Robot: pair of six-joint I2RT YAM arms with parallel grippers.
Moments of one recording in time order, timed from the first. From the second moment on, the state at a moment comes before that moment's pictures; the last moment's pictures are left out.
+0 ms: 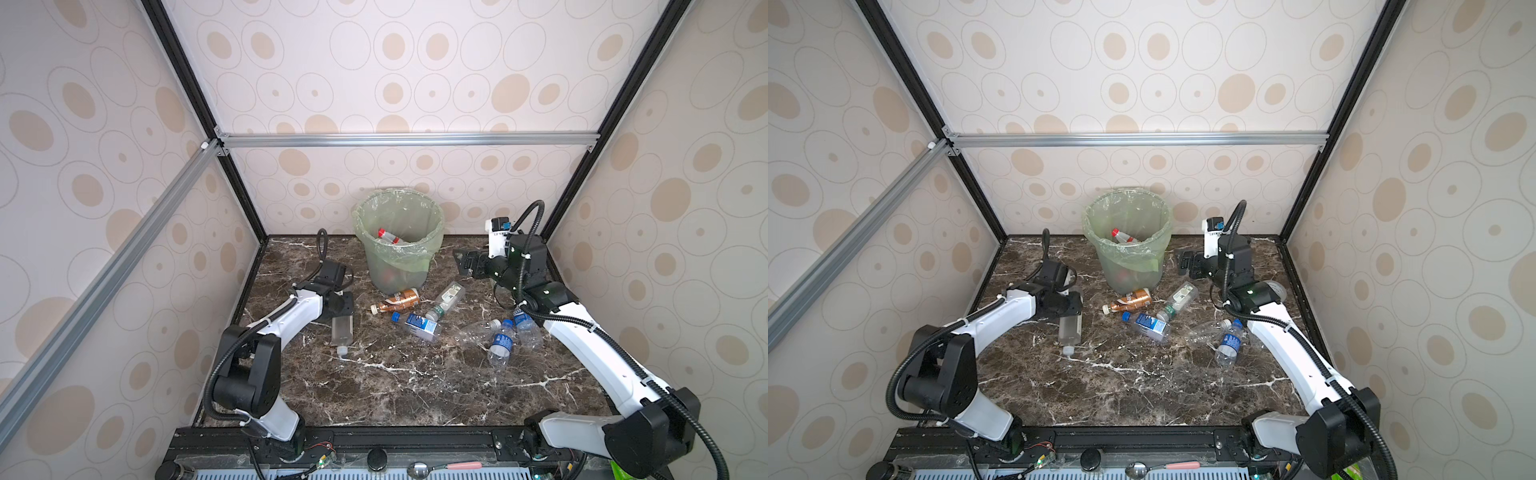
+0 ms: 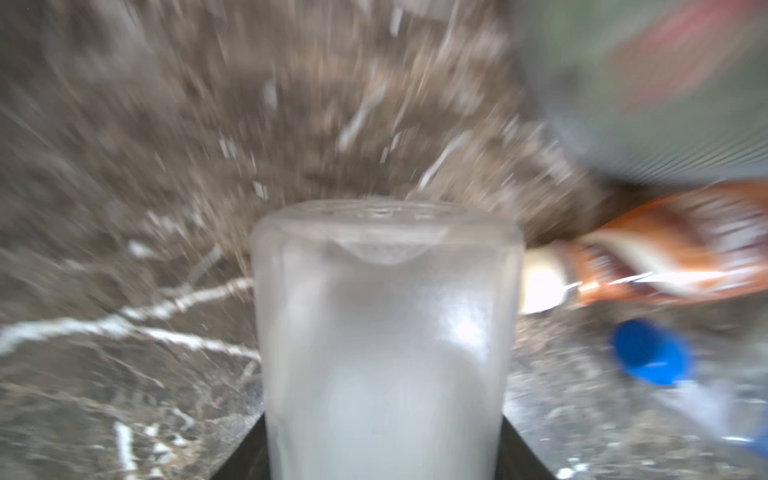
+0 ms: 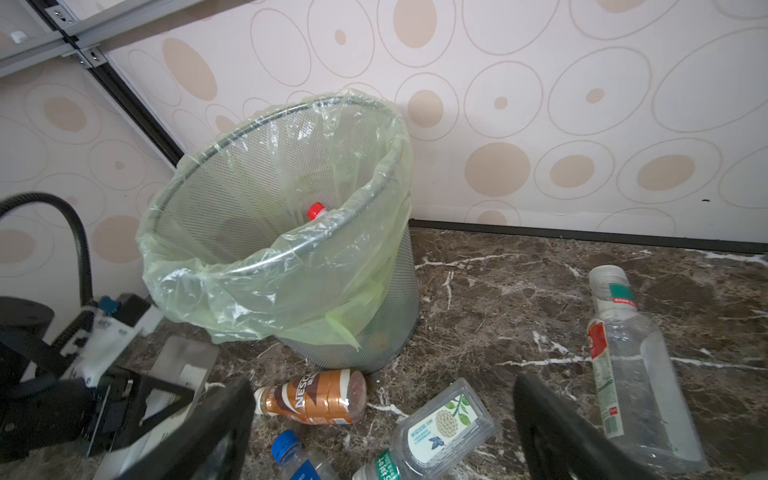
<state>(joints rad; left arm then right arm) -0.27 1.56 1.11 -0.57 -0.03 -0.38 0.34 1.26 1.16 -0.23 -0.10 0.23</state>
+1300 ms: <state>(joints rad) -0.35 1.45 1.52 -0.05 0.10 -0.63 0.70 1.69 1.67 -0.02 -0.26 0.29</state>
